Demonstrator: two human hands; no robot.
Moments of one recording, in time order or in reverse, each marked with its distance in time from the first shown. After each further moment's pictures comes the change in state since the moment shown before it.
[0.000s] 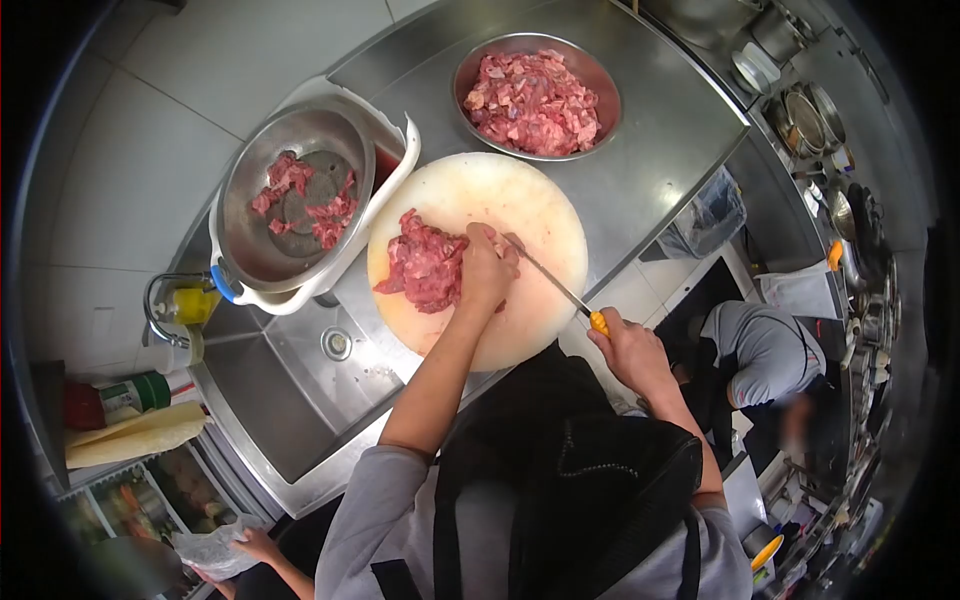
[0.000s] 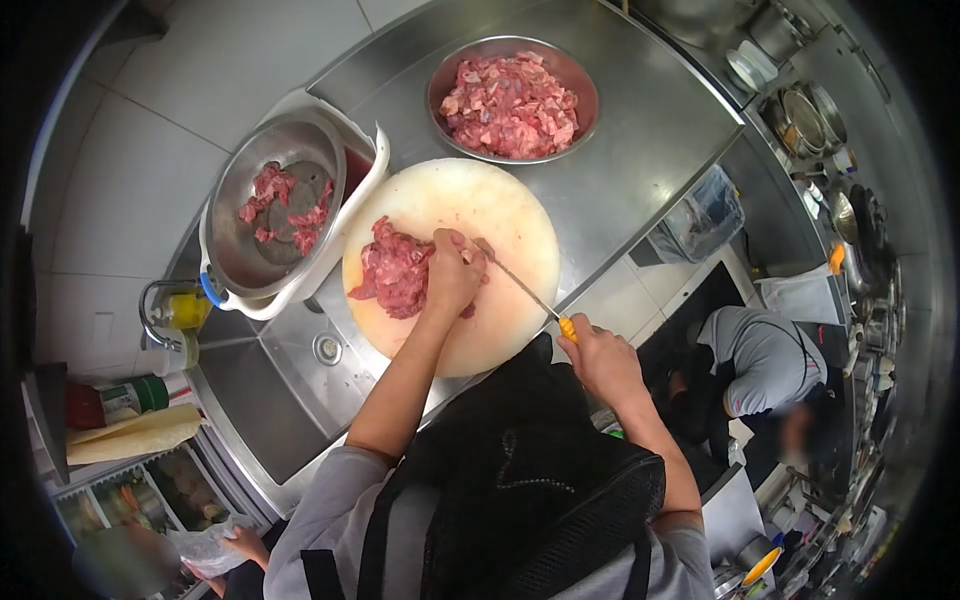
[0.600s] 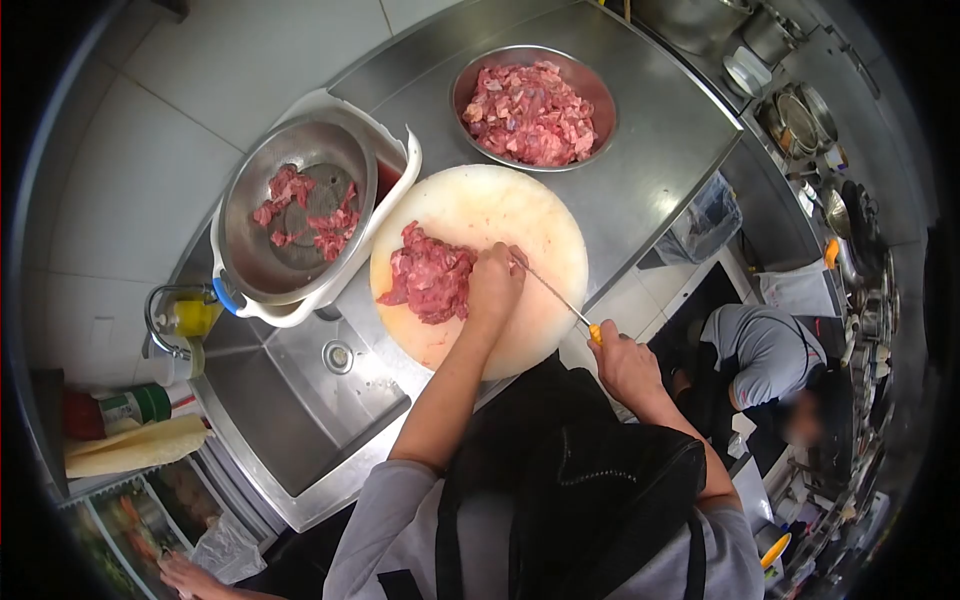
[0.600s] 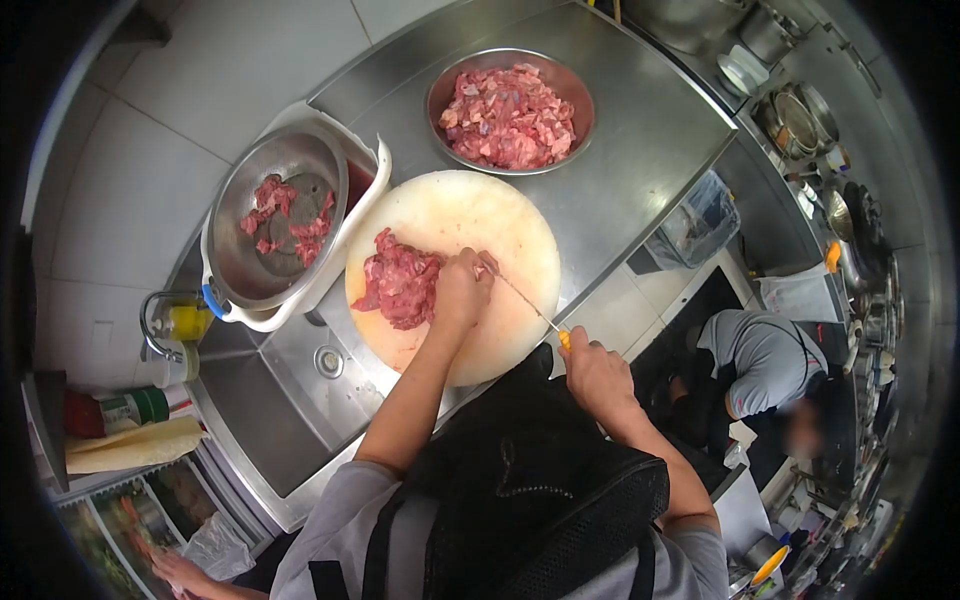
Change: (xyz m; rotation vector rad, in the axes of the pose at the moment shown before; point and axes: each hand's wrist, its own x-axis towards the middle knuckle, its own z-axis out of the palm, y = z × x) left_hand -0.004 -0.008 0.006 0.241 0.016 0.147; right_hand -0.006 -0.015 0.016 -0.043 -0.061 0.116
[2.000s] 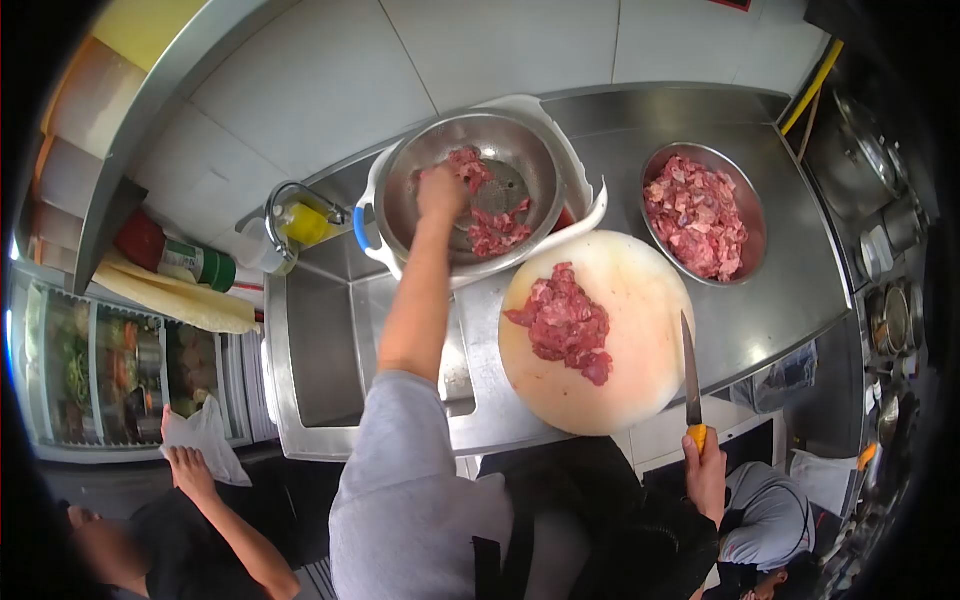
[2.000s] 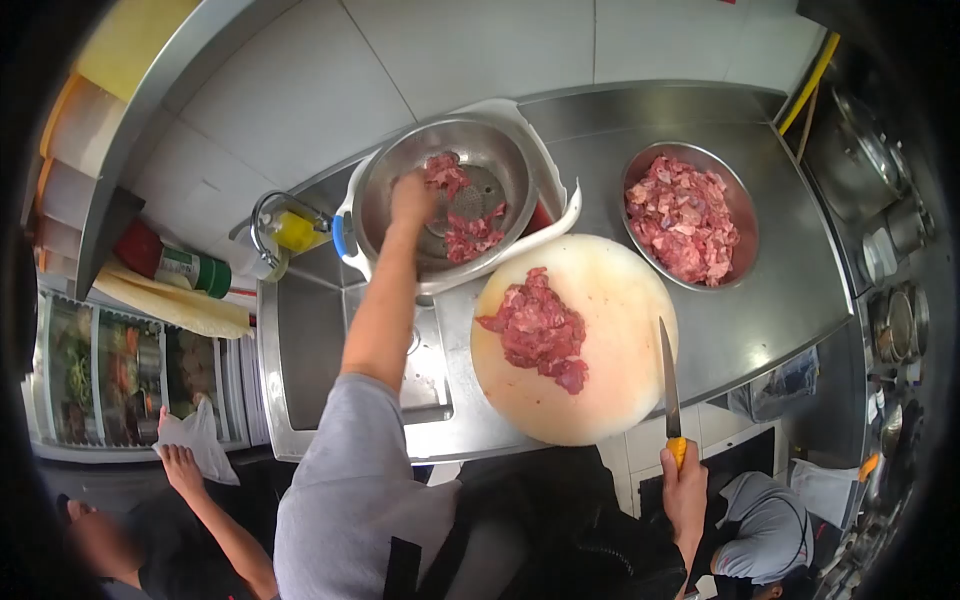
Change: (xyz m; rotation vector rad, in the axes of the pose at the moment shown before) left_hand 0.144 -0.156 -0.315 0.531 0.552 -0.271; right_hand 0.004 0.033 -0.042 0.397 0.091 -0.089
